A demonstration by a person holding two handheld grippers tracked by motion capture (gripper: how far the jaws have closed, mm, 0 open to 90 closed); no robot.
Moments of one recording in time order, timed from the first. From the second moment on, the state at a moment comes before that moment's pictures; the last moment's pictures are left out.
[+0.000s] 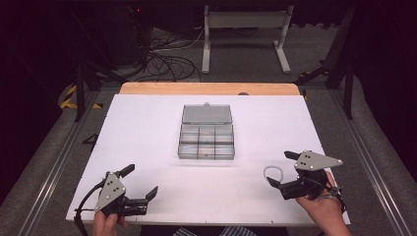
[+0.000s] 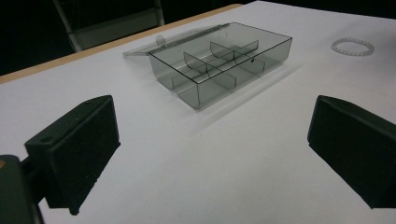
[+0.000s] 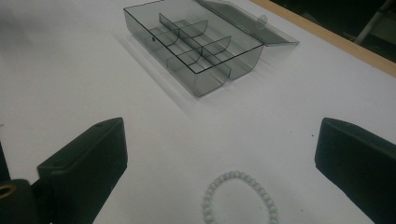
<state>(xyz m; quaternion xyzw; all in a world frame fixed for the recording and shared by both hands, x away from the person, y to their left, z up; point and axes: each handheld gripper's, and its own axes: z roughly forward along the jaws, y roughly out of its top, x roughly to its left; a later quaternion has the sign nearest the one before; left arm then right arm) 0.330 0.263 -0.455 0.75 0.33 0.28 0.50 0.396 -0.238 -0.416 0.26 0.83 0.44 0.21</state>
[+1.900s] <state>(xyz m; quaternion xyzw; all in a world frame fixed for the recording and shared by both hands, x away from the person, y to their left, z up) 0.331 0.262 -0.456 0.75 0.33 0.28 0.49 0.468 -0.244 -0.422 0.34 0.84 0.38 0.15</state>
